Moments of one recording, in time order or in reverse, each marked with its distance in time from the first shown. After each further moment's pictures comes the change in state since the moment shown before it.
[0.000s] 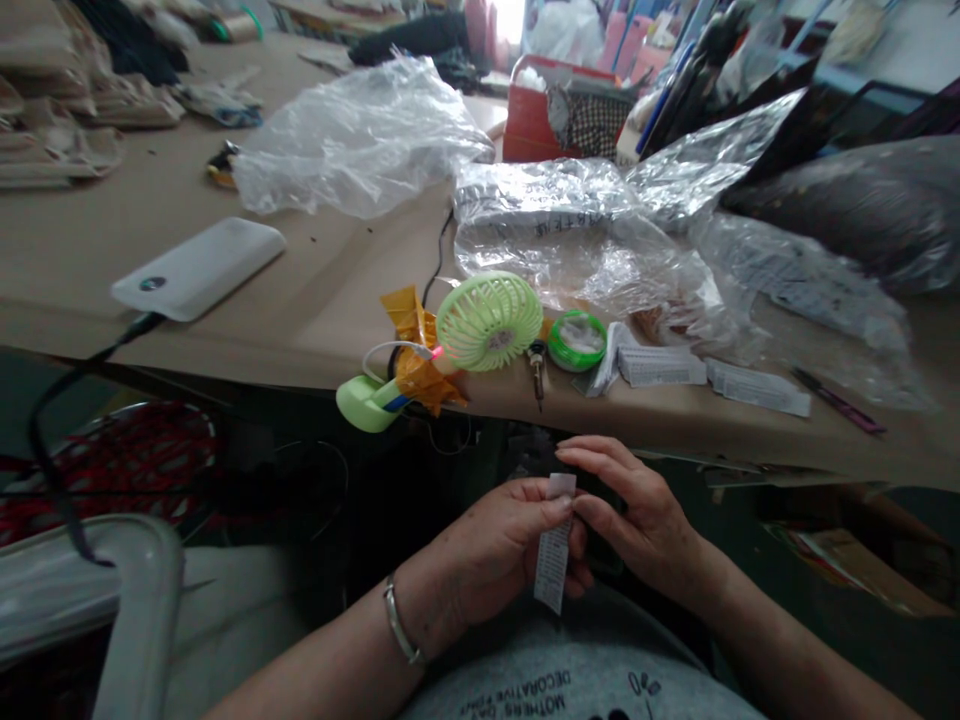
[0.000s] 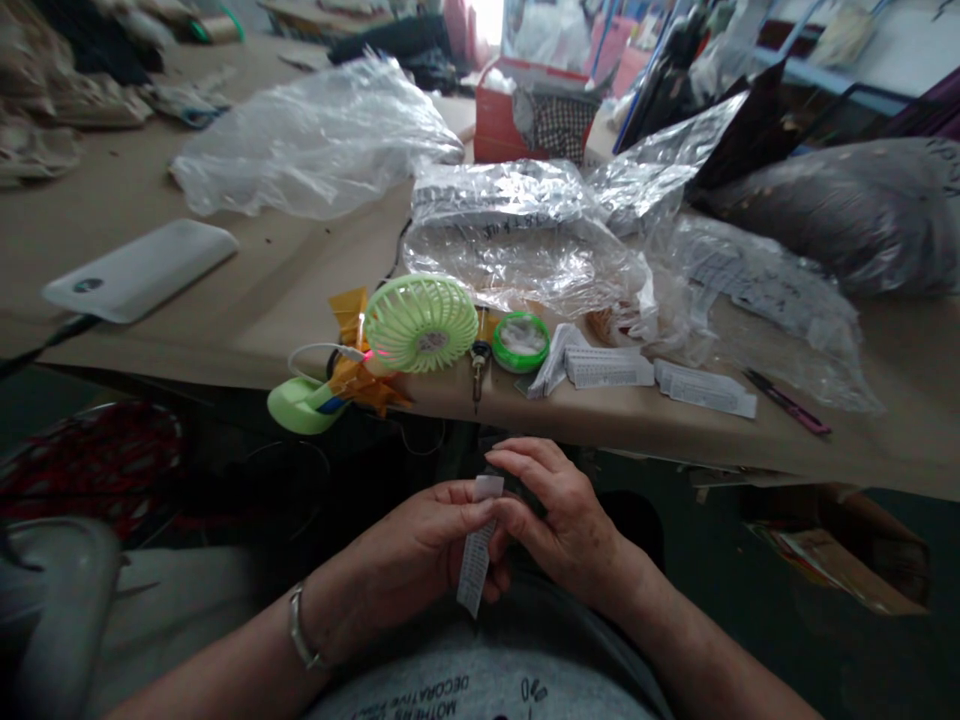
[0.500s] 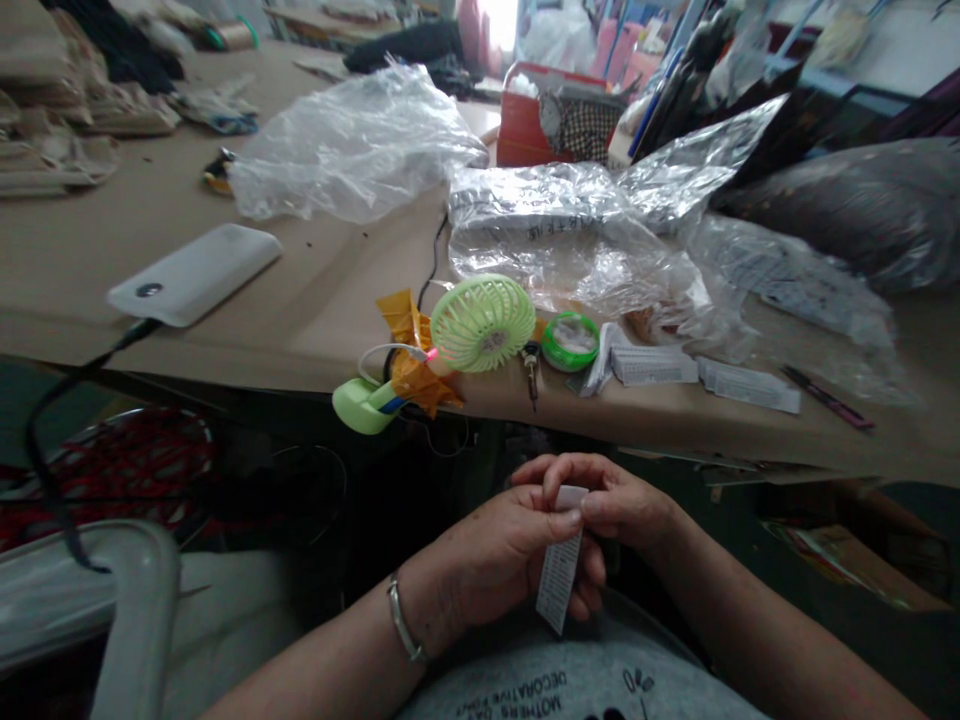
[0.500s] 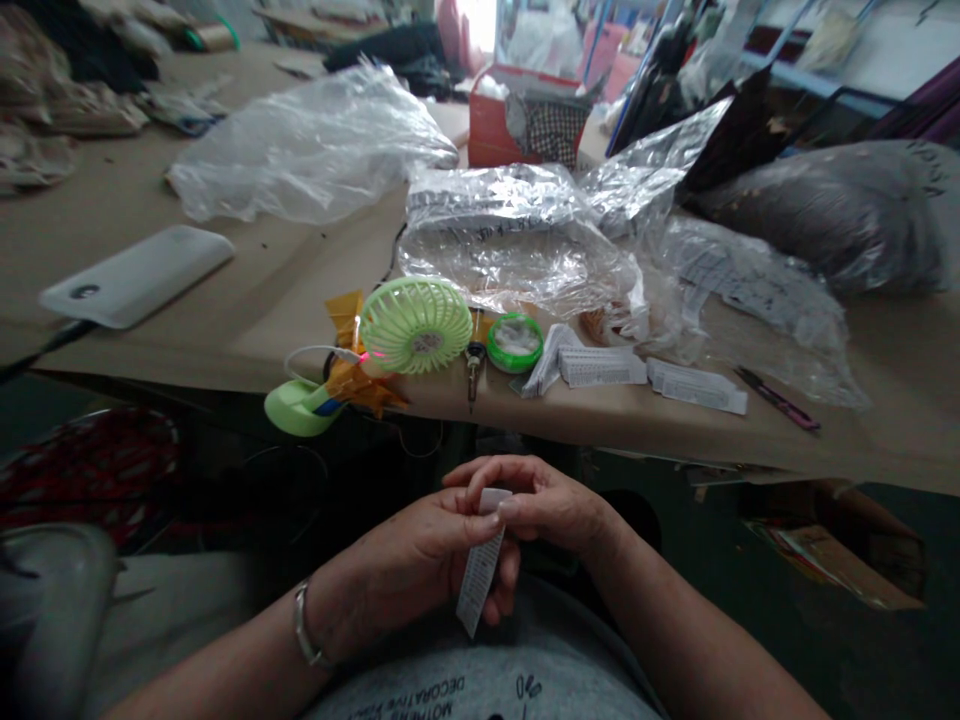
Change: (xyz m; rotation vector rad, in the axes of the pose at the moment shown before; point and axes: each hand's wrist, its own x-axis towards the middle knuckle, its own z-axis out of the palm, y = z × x) left_hand 0.003 -0.005 0.002 -0.030 -0.093 -0.080; right_hand 0.014 0.026 0.014 1.163 -0.399 0.351
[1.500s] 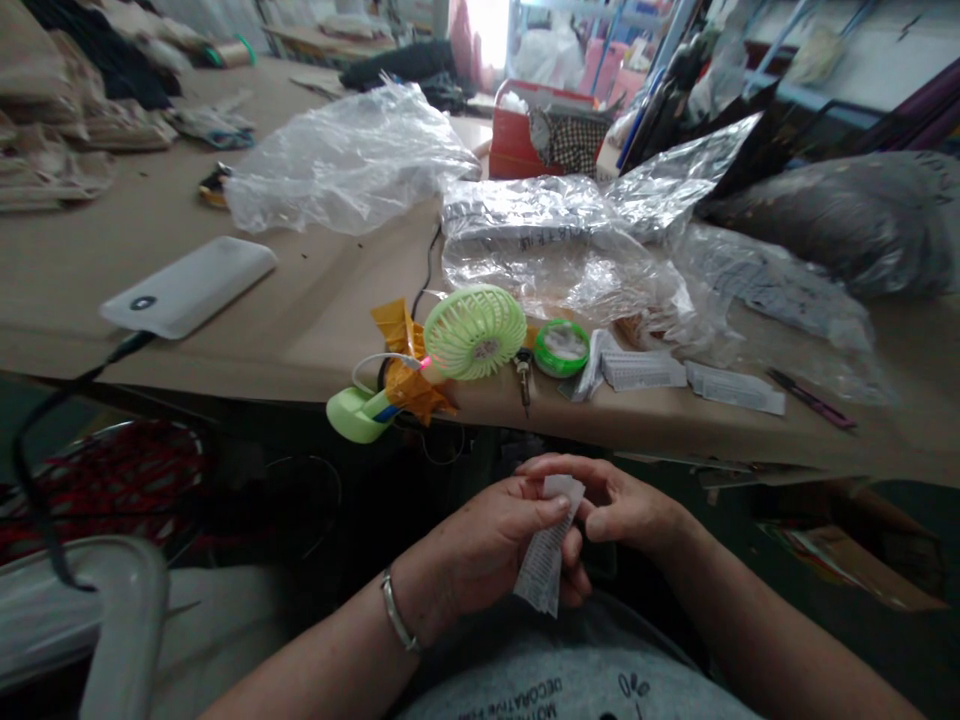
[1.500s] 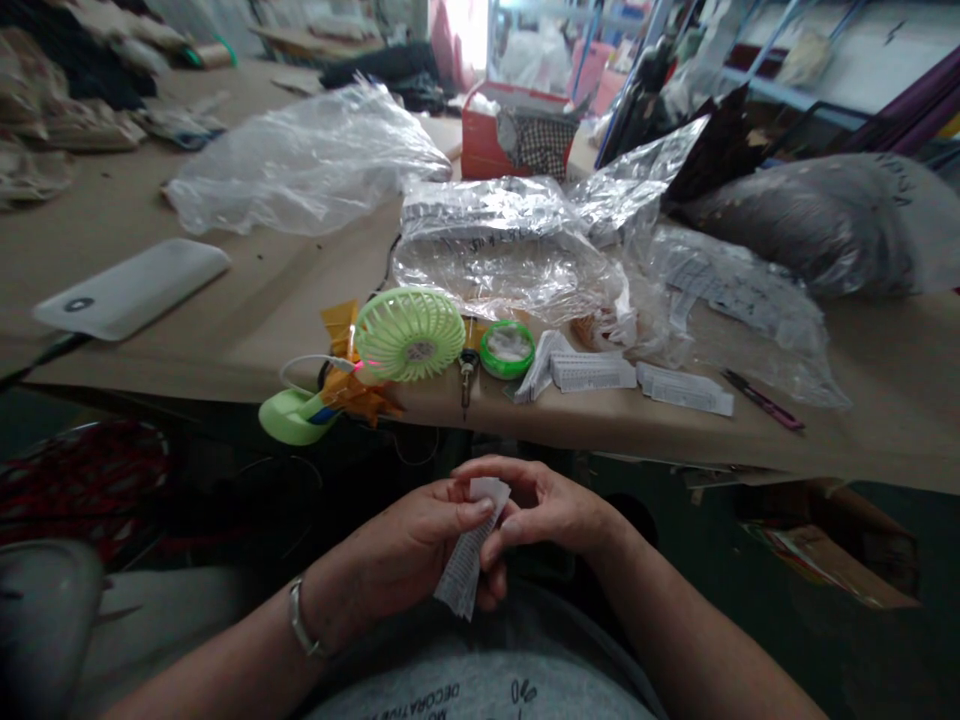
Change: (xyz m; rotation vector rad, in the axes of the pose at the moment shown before) left_hand 0.002 0.011 0.000 0.037 0.018 0.031; right_hand -0.009 -0.006 -0.004 -0.094 0.054 0.046
